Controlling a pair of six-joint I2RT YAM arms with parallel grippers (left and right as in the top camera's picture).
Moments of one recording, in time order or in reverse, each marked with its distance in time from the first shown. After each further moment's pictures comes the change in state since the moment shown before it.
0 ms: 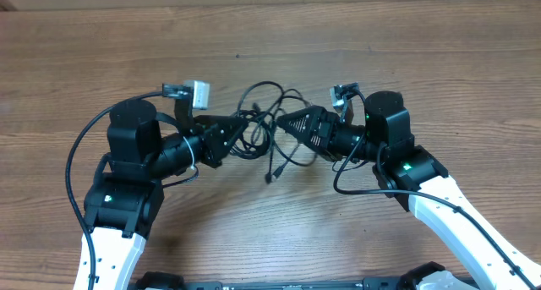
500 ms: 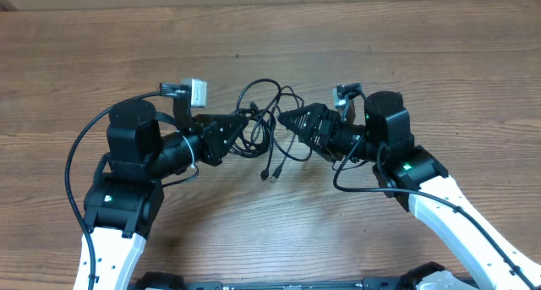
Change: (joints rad) left arm 0.000 0.000 0.000 0.018 0.025 -0.029; right arm 0.000 0.000 0.000 -0.006 0.041 0.048
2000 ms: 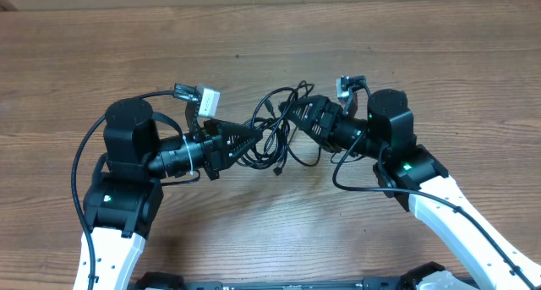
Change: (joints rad) left arm 0.001 0.000 0.000 0.053 0.292 0.107; right arm 0.000 0.000 0.000 0.108 0.048 0.023
